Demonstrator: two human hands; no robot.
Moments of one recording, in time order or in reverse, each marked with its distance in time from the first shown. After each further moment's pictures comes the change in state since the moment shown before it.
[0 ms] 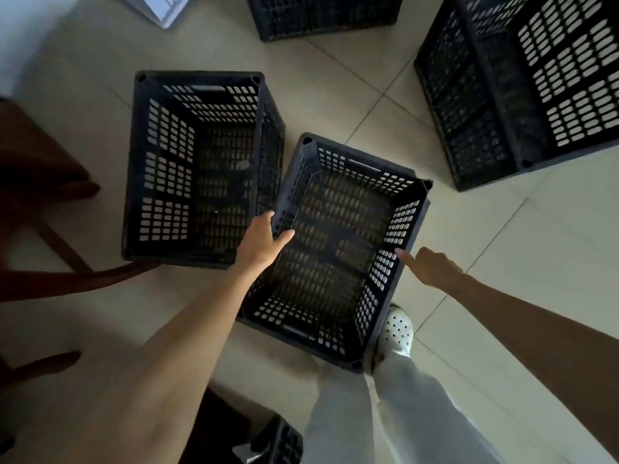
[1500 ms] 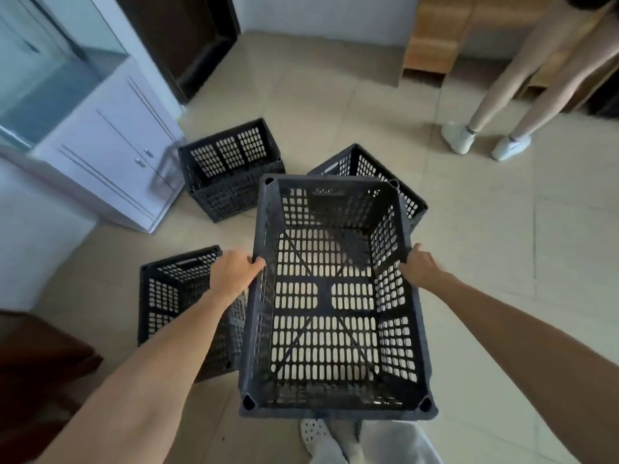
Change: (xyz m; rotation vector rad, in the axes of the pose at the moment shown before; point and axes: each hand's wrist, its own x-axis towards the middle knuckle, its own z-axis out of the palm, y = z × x) left_hand -0.234 0.273 -0.187 0.336 0.316 0.383; right_hand -0.323 0.137 -0.195 0.421 0.488 0.026
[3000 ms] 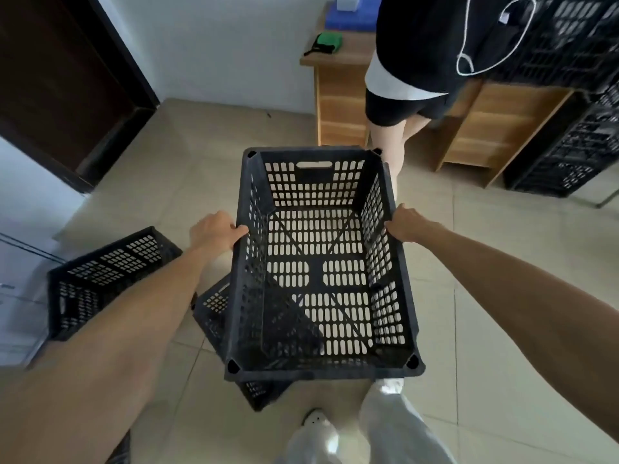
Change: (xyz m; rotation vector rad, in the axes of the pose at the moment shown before) left_hand 0.435 0.574 -0.077 0.121 -0.035 0.026; right_hand 0.435 0.122 -0.546 -0.023 0.083 -0.064
